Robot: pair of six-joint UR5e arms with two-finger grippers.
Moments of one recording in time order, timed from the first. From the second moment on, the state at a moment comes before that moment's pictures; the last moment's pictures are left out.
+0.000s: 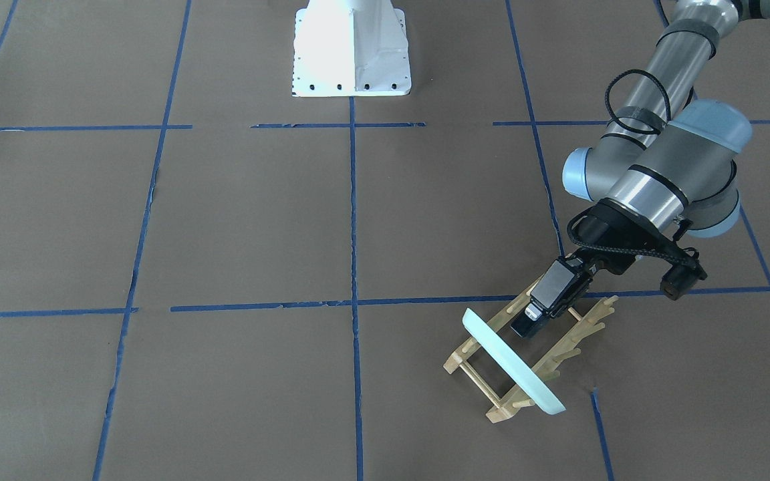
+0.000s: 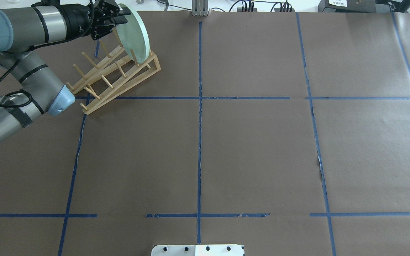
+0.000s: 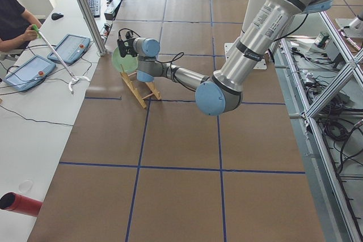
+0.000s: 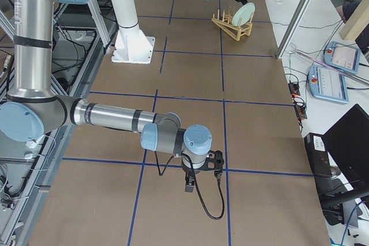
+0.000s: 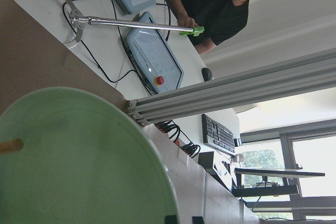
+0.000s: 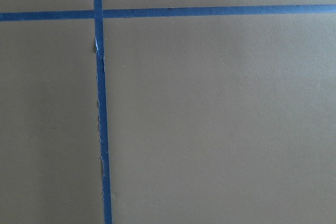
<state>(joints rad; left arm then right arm) -0.95 -2.18 -1.22 -3.04 -1.85 -1.86 1.62 -1.69 1.59 -1.59 2.30 -0.07</state>
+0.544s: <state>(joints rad) -1.15 -2.11 -1.41 -2.65 -2.29 -1.54 1.62 -1.69 1.59 -1.59 2.30 -0.07</state>
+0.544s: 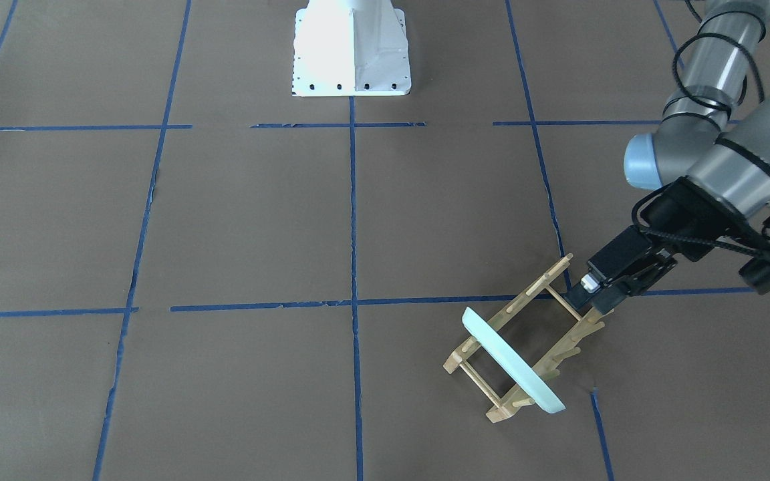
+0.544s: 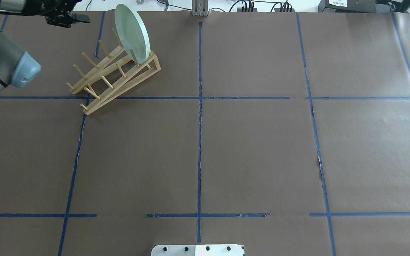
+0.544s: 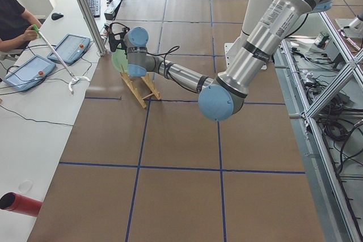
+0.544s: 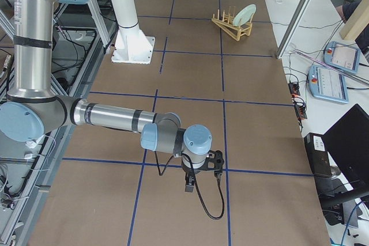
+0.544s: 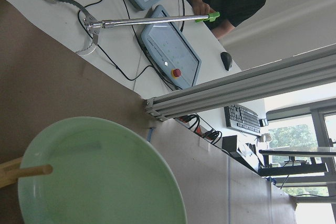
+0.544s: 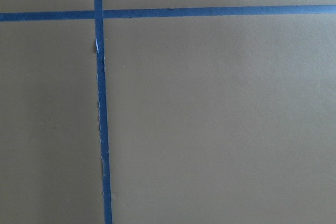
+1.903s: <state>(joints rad) -1.59 -1.56 -1.67 -1.65 -2.30 0.23 1.62 -1.69 1.59 -1.59 2.30 -0.07</state>
